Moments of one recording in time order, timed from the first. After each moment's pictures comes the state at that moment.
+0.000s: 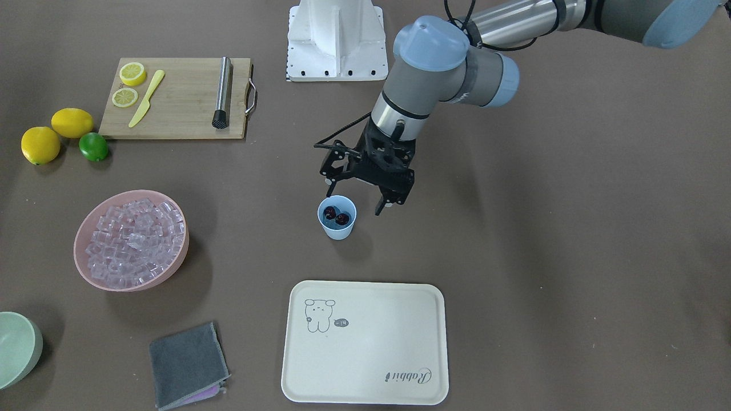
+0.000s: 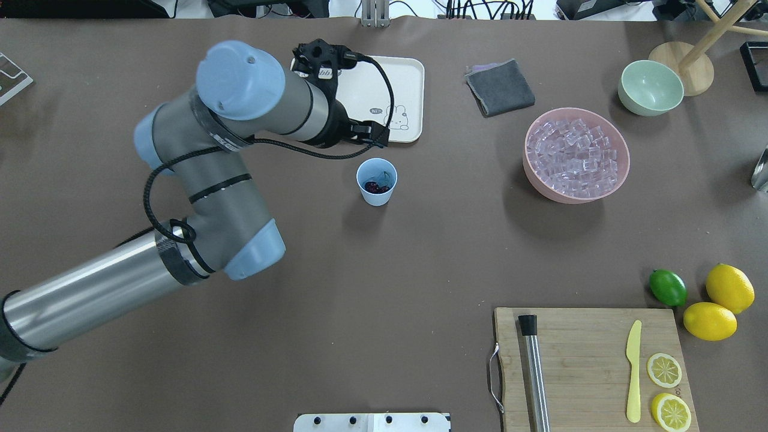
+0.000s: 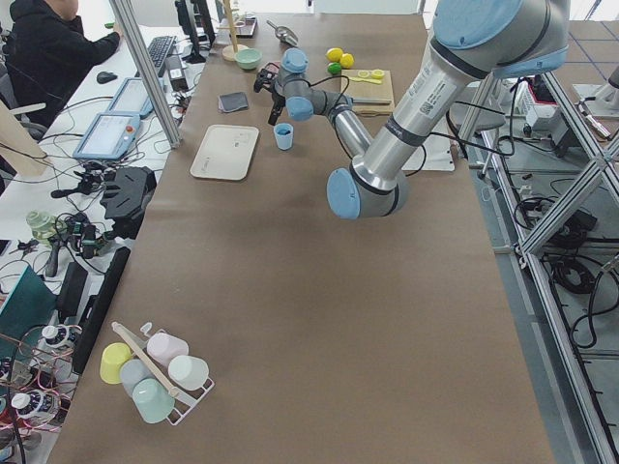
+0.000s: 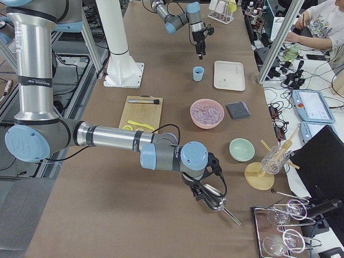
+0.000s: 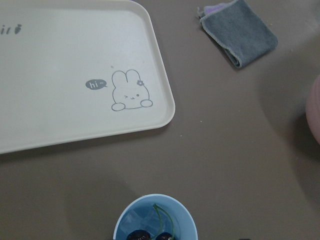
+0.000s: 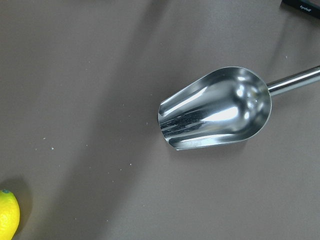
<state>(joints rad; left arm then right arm) -0.71 -2.32 -1.55 -2.01 -1.89 -1.01 1.65 -1.61 1.54 -1.51 2.40 -0.52</state>
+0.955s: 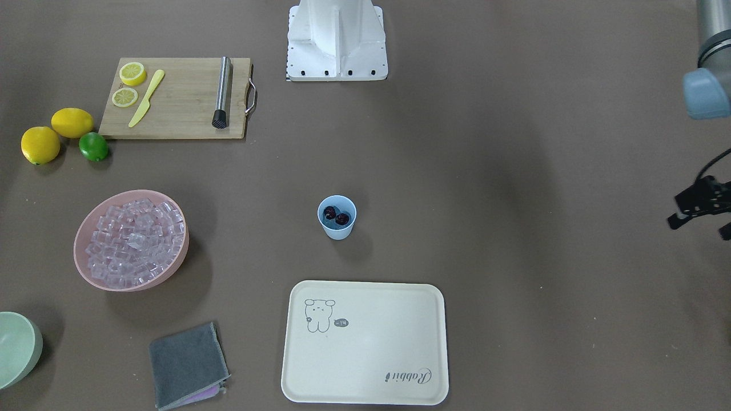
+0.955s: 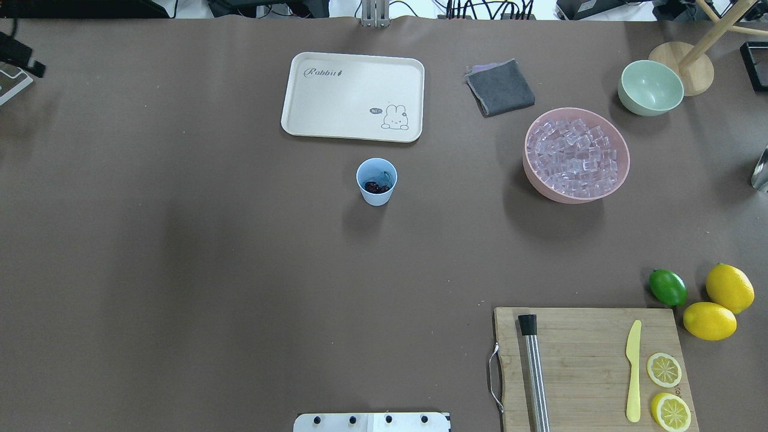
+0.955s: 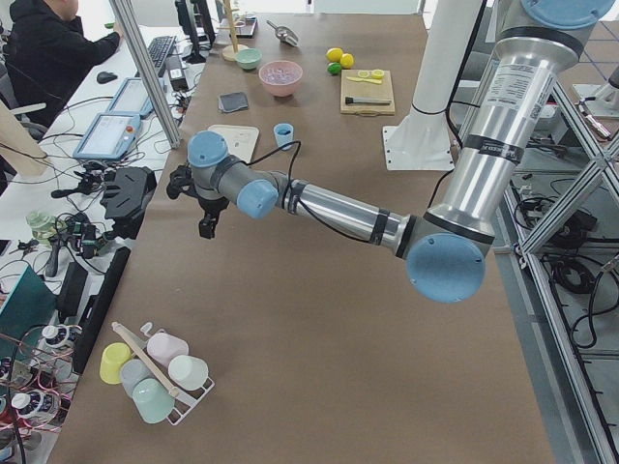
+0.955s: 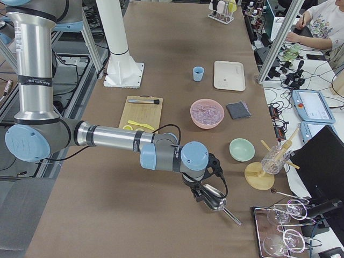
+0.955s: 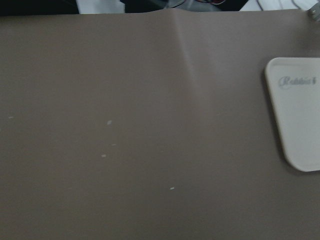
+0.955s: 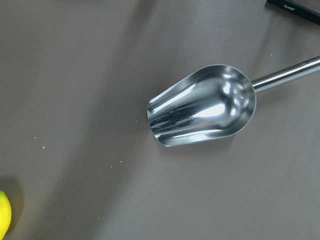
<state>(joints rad) -1.40 -1.85 -1.55 -1.79 -2.39 -0.25 1.68 -1.61 1.54 -1.51 2.38 -0.52</state>
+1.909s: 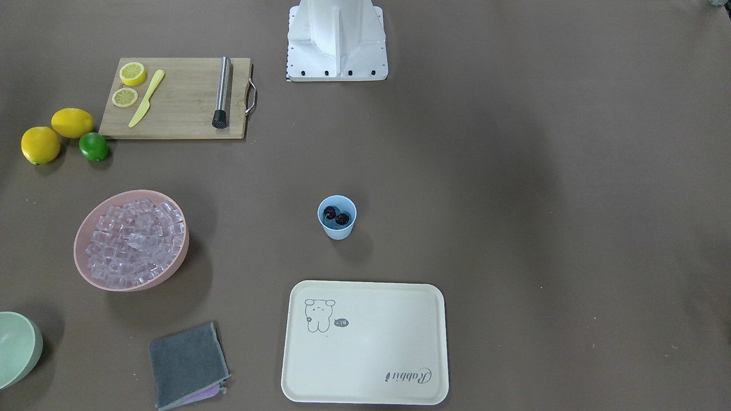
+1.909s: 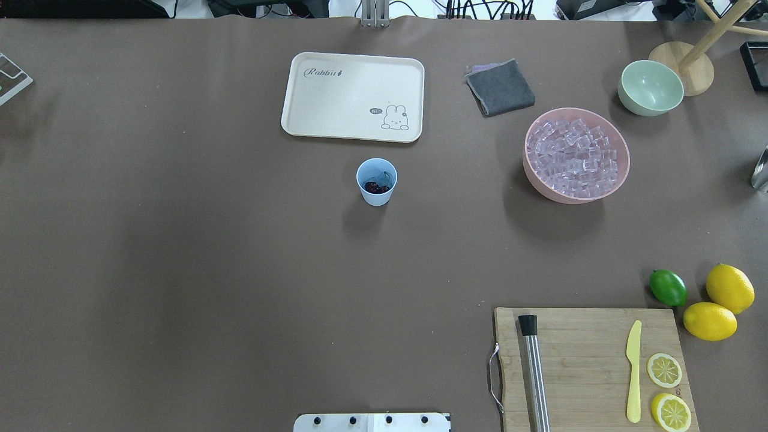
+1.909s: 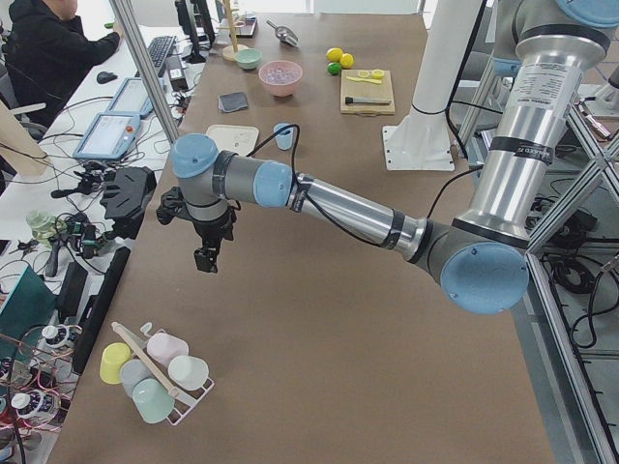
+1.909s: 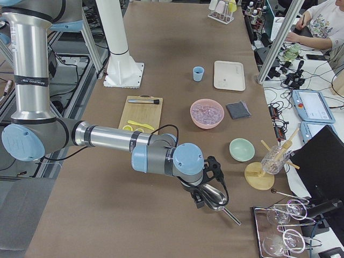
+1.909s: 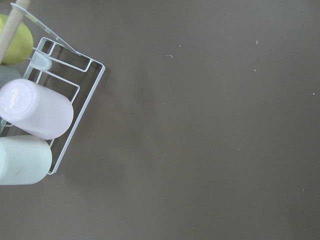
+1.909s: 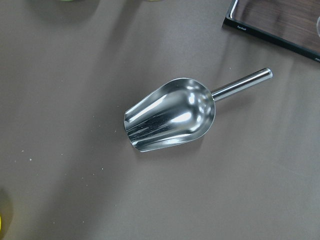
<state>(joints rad) -1.53 -1.84 -1.68 -1.37 -2.33 0.08 1.76 -1.59 1.55 -1.51 2.38 -0.52</state>
